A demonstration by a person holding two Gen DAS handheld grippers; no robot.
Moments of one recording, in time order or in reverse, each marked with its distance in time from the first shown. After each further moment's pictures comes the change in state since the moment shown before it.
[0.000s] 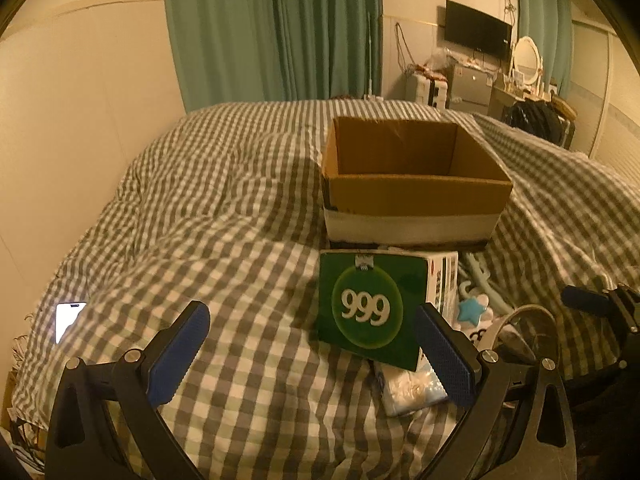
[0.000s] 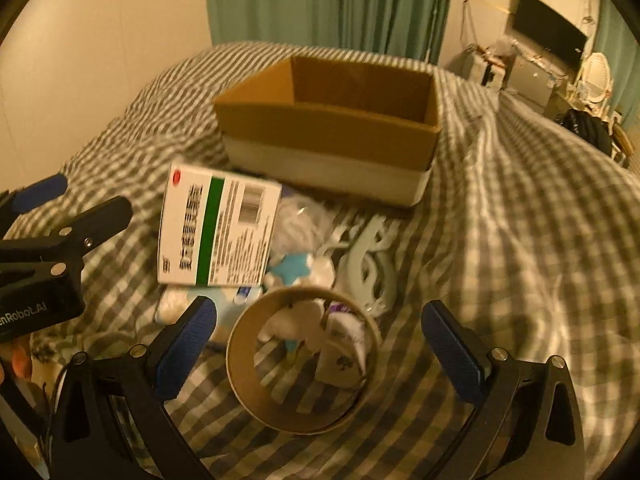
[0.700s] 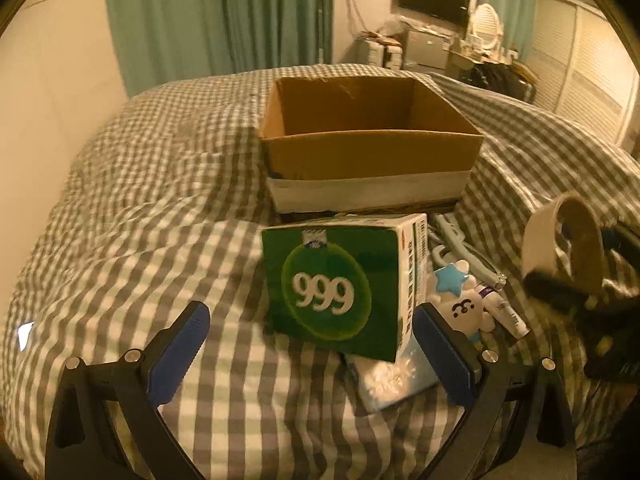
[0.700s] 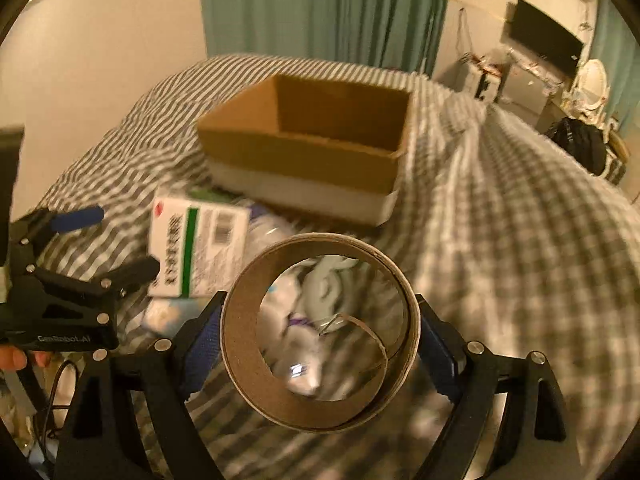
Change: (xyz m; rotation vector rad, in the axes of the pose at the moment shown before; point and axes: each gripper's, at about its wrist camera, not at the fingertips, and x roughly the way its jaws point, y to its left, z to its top) left arm 0.034 -0.014 0.003 0.119 0.110 -0.186; right arm -0.026 -0.031 0.012 0.022 -0.049 -0.043
